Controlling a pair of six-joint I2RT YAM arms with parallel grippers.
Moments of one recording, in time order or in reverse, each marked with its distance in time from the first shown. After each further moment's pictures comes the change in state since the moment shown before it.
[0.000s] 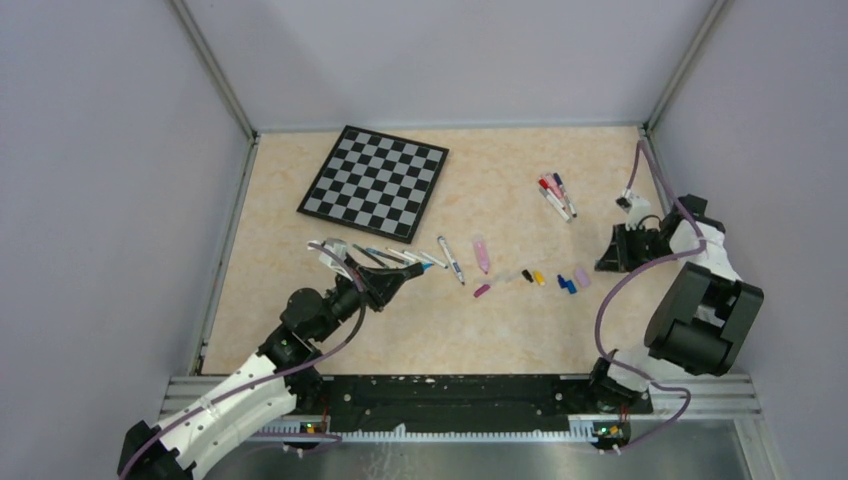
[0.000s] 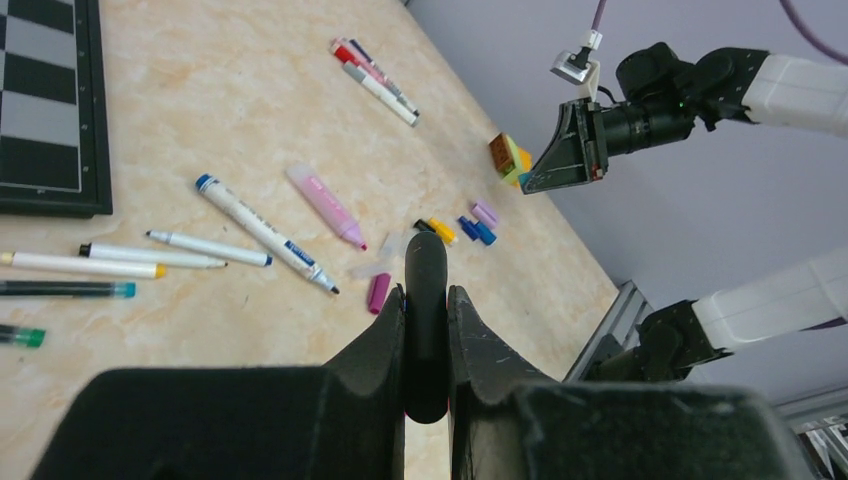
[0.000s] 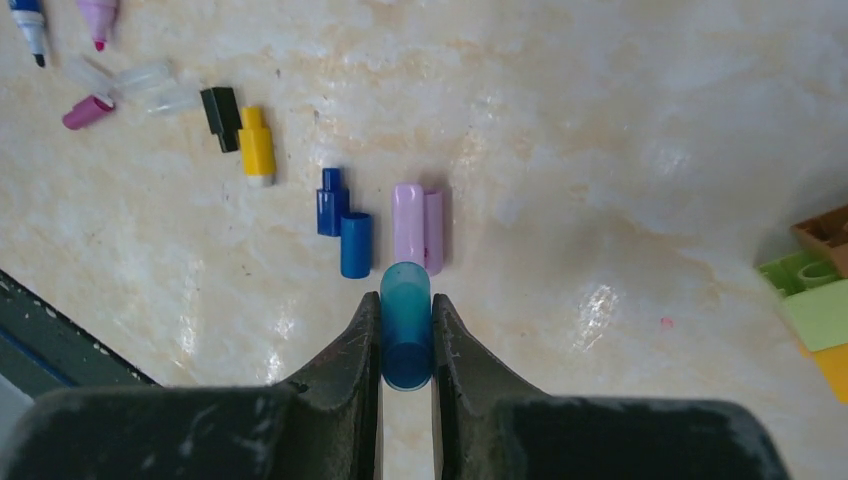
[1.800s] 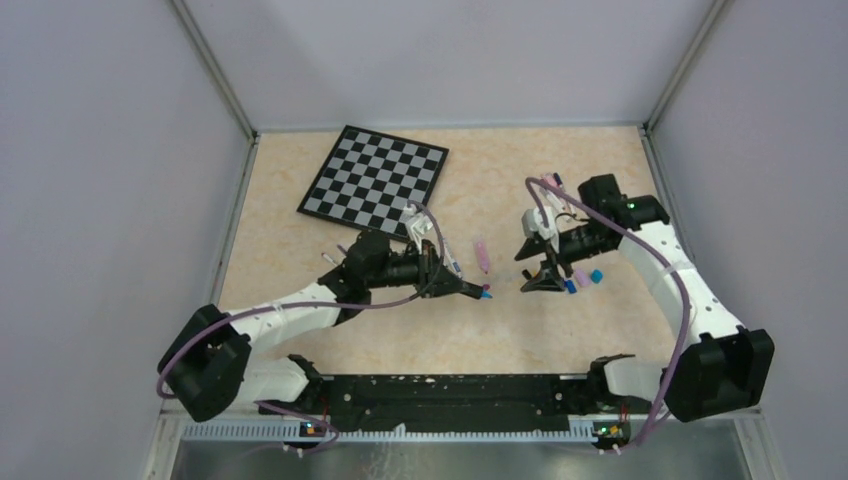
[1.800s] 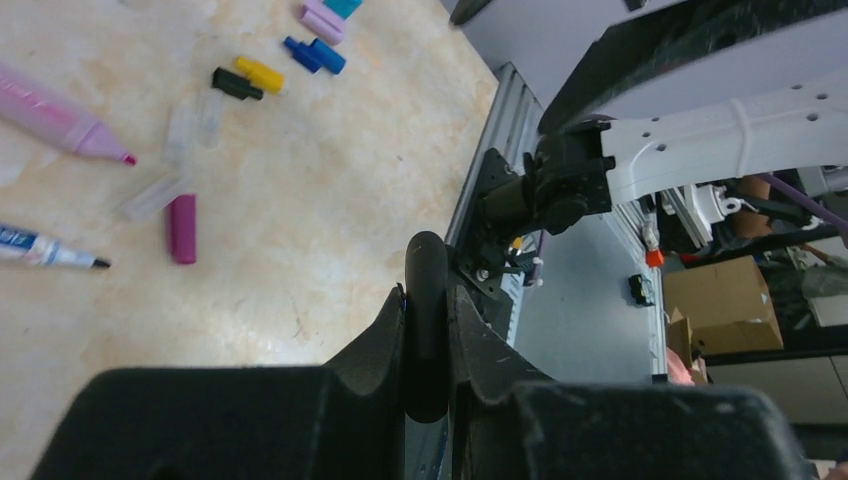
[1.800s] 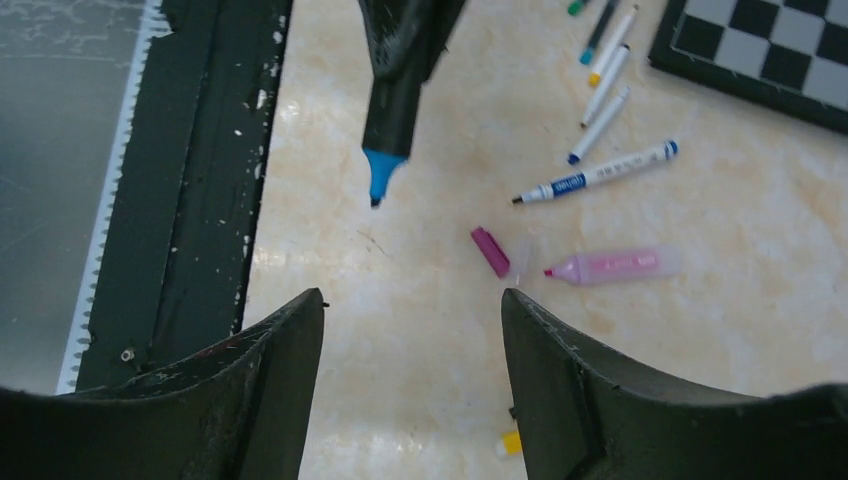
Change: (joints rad) left arm -0.030 0.706 0.328 0.102 0.540 -0.028; right arm 0.600 -0.218 0.178 -0.428 -0.345 -0.705
